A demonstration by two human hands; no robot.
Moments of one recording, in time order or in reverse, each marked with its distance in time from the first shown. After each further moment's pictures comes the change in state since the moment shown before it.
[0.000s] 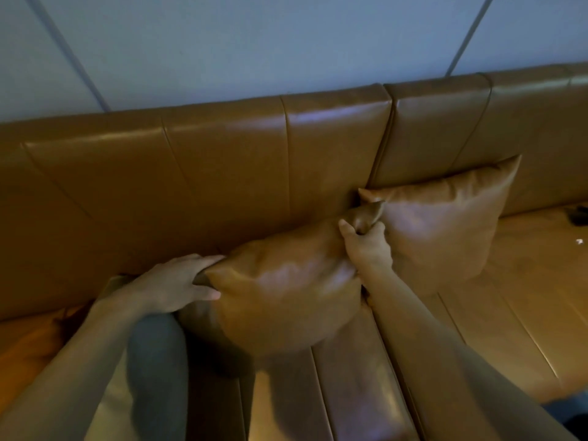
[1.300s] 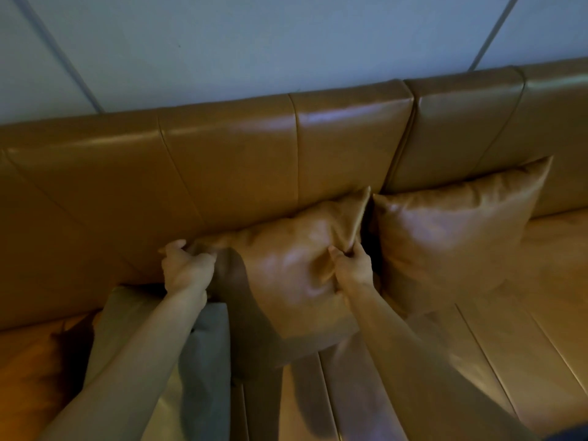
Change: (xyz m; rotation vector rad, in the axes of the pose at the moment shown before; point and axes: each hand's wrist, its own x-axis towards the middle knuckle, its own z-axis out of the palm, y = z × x) left_hand 0.076 0.023 0.013 -1.067 0.778 -0.584; right_hand 0.039 0.038 0.075 0.219 -0.117 0.042
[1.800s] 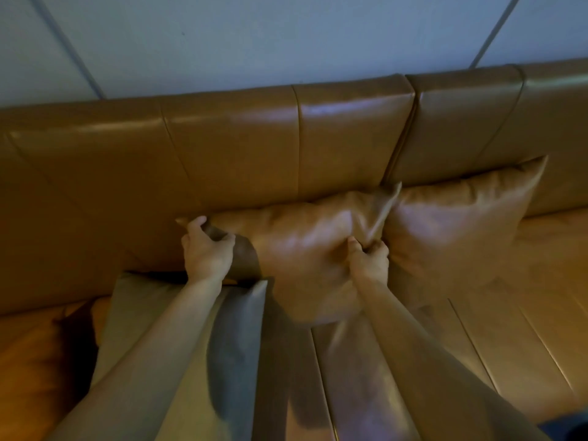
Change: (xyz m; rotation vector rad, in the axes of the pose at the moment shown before) left_hand -0.023 0.008 0.008 0.010 -0.094 0.193; right_hand -0.019 -0.010 -0.028 0.017 0.173 0.004
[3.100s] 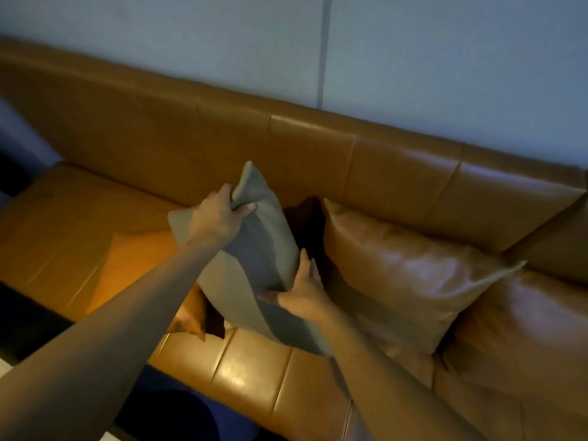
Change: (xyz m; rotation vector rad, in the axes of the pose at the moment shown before) left_hand -0.068 -0.011 -0.232 0.517 0.225 0.160; right_hand -0.222 -0.011 0.088 -0.953 -1.106 -0.327
